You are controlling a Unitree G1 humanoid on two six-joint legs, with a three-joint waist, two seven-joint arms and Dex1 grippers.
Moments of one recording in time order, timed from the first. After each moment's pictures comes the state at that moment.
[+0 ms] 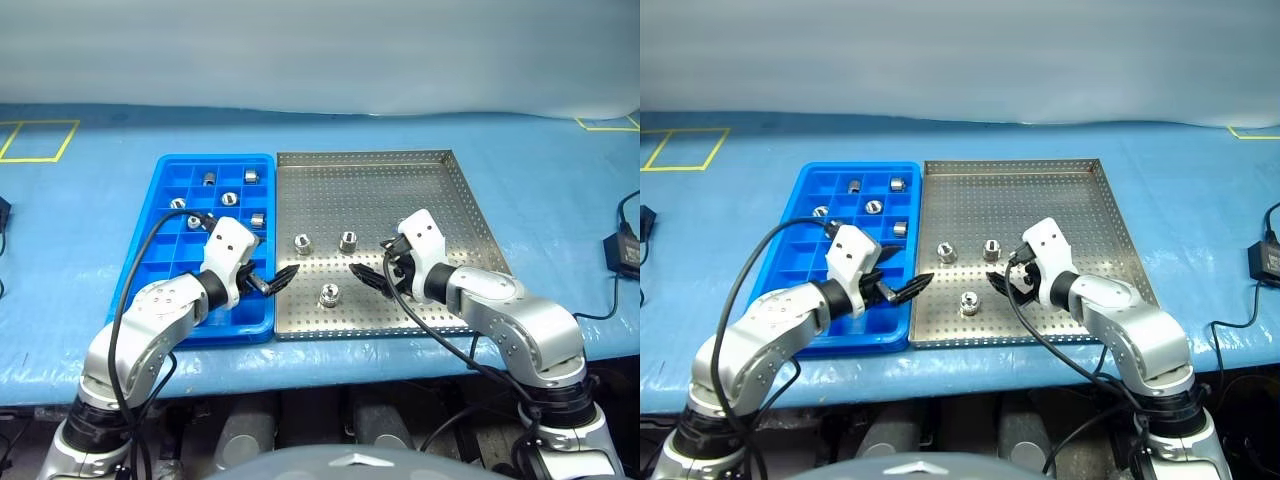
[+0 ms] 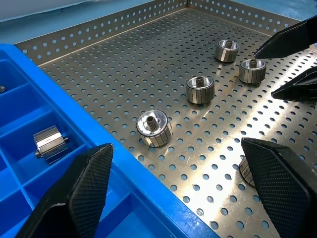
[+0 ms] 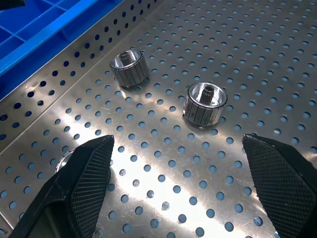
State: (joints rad) left arm -0.13 0.51 -0.08 -0.59 -0.43 0.85 -0.41; right arm -0.23 -0.48 0.05 -0.54 0.44 1.07 0.41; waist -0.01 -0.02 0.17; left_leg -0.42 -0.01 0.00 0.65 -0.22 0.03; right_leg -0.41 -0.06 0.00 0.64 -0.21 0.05
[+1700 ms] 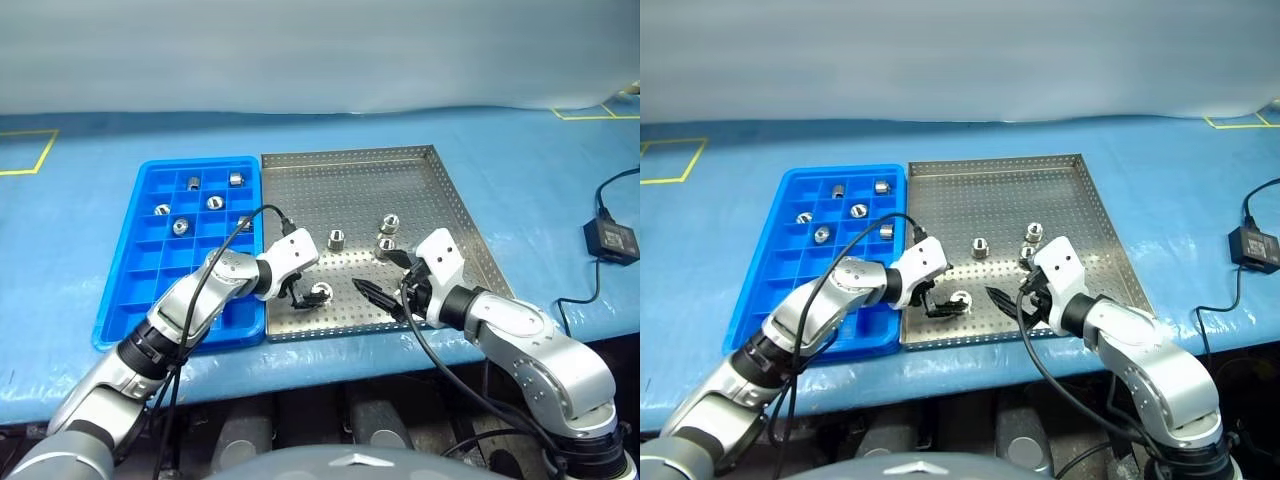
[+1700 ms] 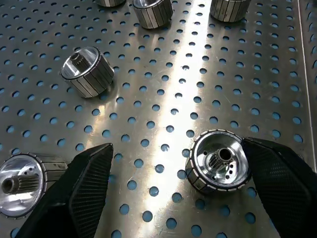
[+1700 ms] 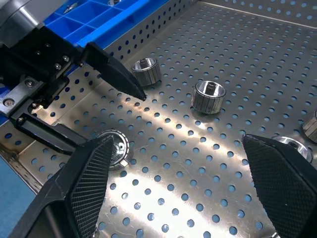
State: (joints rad) left arm -0.49 0.53 -0.52 -0.19 -0.20 0.77 -0.73; right arm -0.02 -0.51 -0.01 -0.72 0.48 0.94 0.45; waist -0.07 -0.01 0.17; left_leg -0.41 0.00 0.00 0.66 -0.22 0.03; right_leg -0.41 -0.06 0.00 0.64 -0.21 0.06
